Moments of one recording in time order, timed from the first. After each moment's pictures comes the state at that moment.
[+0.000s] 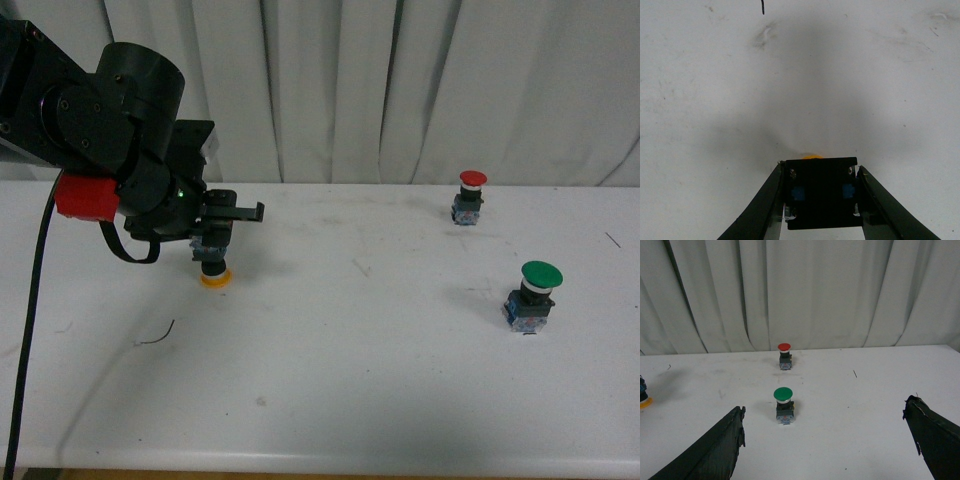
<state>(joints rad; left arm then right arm) -0.18 2.24 1.44 0.00 -0.05 -0.04 0.00 0.00 0.01 0.00 0.00 0.00</state>
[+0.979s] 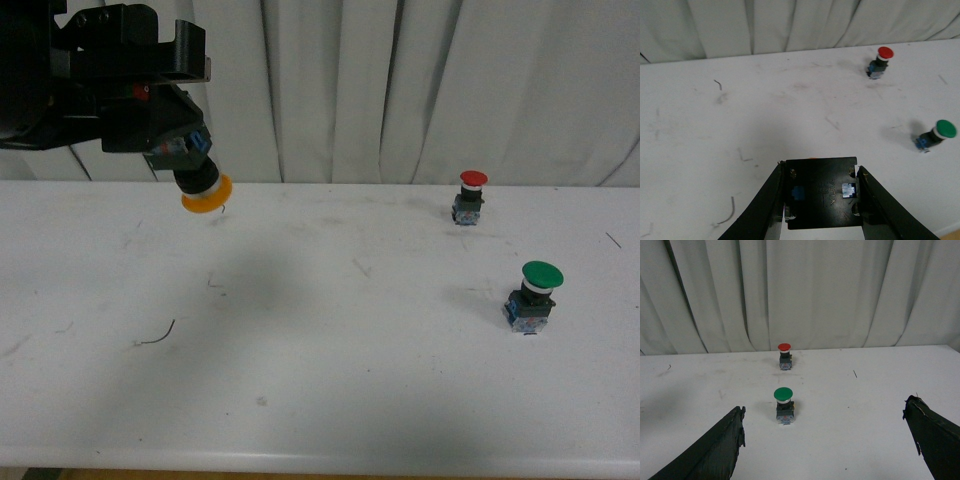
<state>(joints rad) -0.30 1.39 0.80 0.16 0.05 -0.10 0.00 0.00 0.01 0.00 0.00 0.00</state>
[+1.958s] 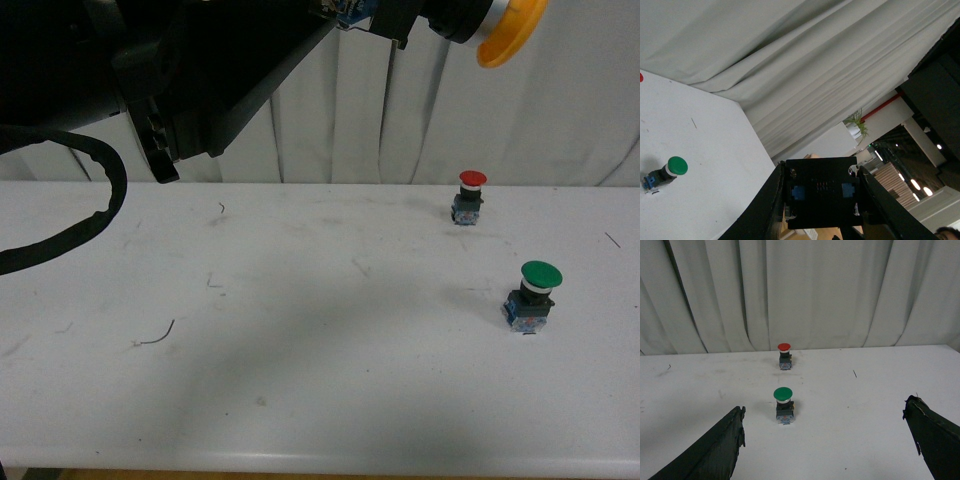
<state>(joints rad) -0.40 1.51 0.54 1.22 0.53 -1.05 0.00 0.00 0.01 0.00 0.00 0.00</state>
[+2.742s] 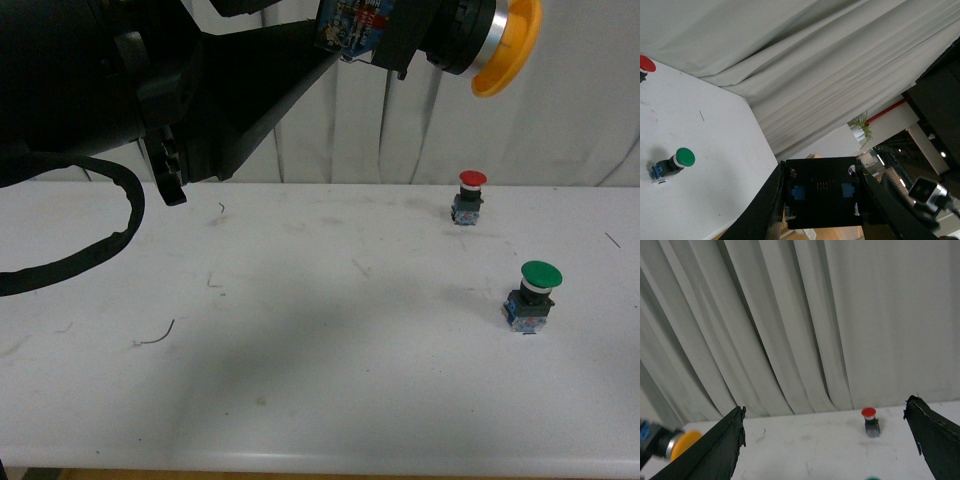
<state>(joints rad) -0.41 1.53 0.54 1.19 0.50 -1.06 -0.14 0.89 0.26 0.86 -0.42 0.36</state>
